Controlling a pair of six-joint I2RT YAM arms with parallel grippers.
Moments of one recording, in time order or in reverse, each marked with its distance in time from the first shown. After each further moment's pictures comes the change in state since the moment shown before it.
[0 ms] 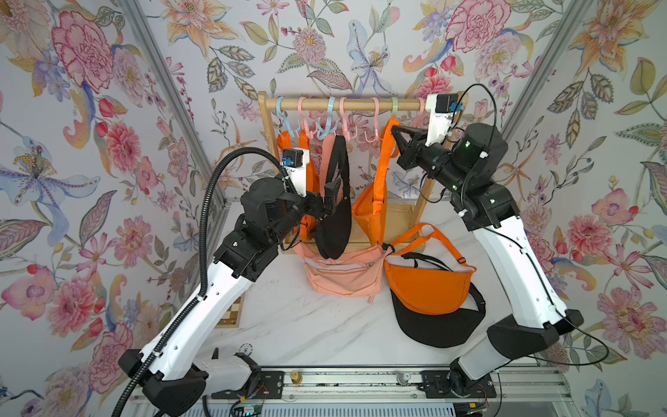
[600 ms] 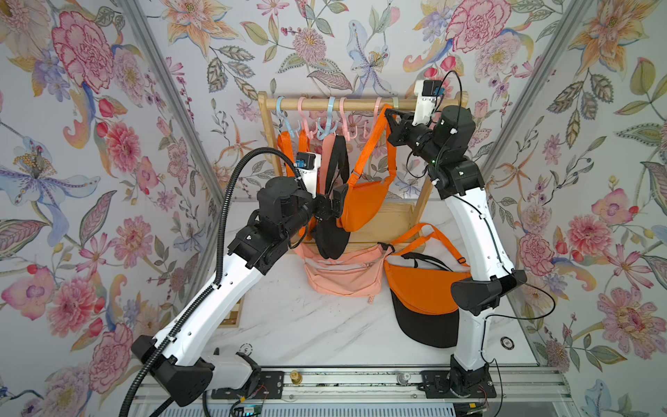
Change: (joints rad) left arm 0.000 0.080 -0.007 0.000 0.033 -0.007; right arm -0.109 0.350 0.380 -0.019 -0.021 0.060
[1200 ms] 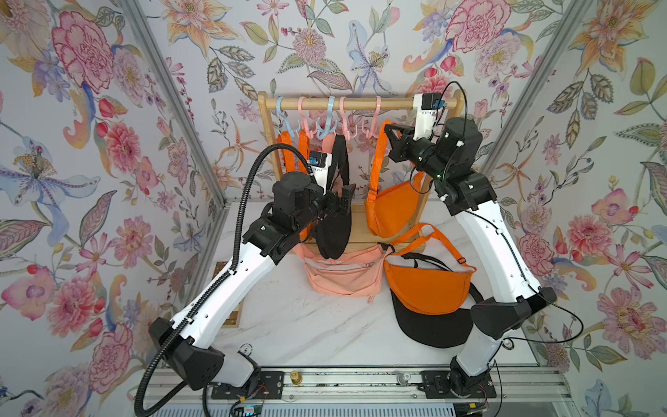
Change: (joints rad) left arm -0.001 0.088 0.052 -0.001 0.020 0.000; right arm 0.110 -0.283 -0.374 0.013 0.060 -0.072
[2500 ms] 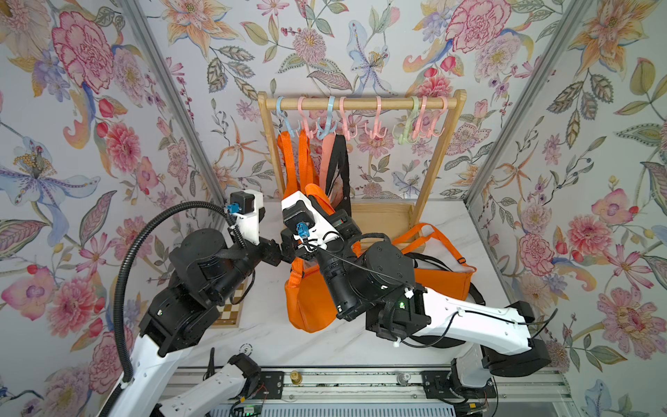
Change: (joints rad) left arm -0.012 -0.613 -0.212 -0.328 -0.088 0.022; right arm 1.041 -0.049 -0.246 0.606 1.219 -1.088
